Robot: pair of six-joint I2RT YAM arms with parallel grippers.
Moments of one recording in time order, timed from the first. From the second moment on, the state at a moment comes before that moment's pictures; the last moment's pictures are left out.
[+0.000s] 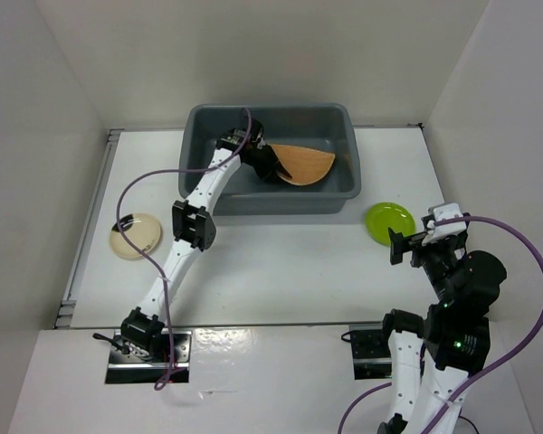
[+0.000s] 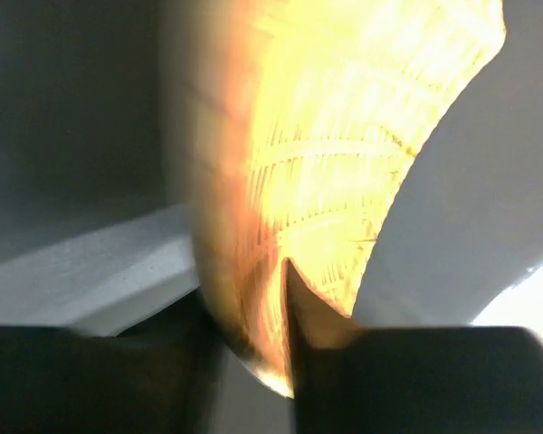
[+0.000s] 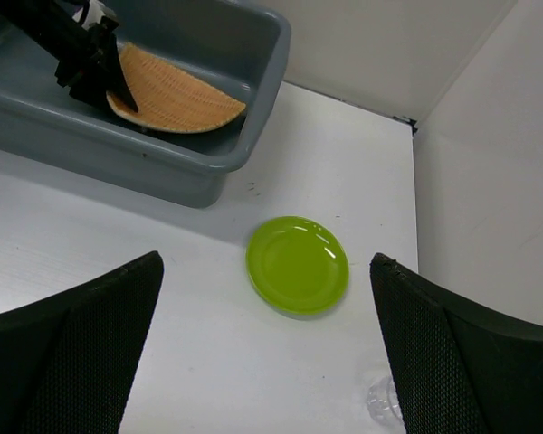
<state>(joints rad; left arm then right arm) -0.37 2.98 3.11 -1.11 0.59 -1.00 -0.31 0.35 0.99 -0.76 -0.46 -0.30</state>
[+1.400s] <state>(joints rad) 0.40 1.08 1.01 -0.61 0.16 -0.82 -0.32 0.28 0.99 -0.75 -0.46 -0.30</state>
